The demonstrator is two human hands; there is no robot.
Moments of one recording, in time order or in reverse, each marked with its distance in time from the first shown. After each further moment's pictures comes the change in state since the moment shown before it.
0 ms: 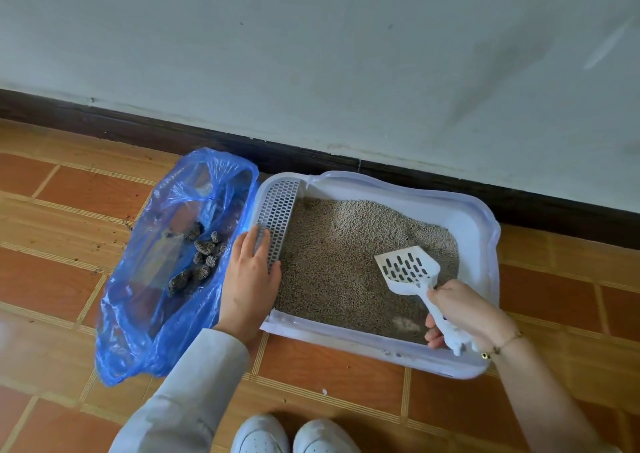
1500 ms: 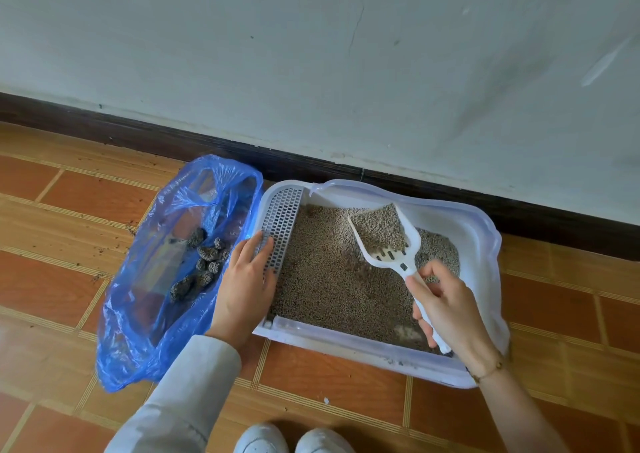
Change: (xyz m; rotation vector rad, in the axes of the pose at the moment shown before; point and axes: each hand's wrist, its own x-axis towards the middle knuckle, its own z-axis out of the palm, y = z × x) left_hand 0.000 -0.013 -0.005 -0.043 0.022 0.072; right_hand 0.005 0.010 0.015 0.031 0.145 -0.625
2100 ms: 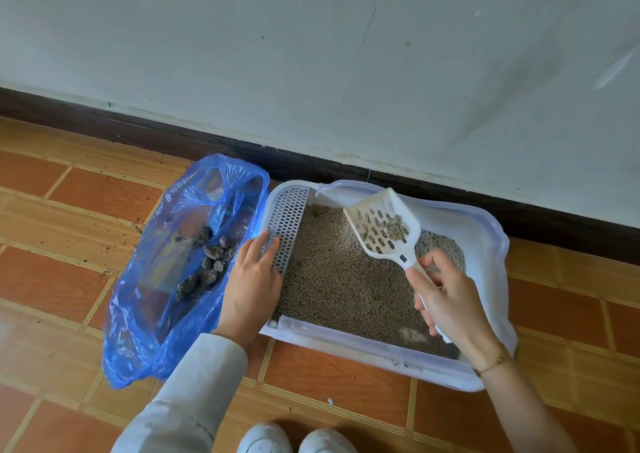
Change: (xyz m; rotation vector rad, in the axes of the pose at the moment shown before) left_hand -0.001 0.002 0.000 0.029 0.022 0.007; right_hand 0.008 -0.009 0.003 -0.116 0.004 -0.105
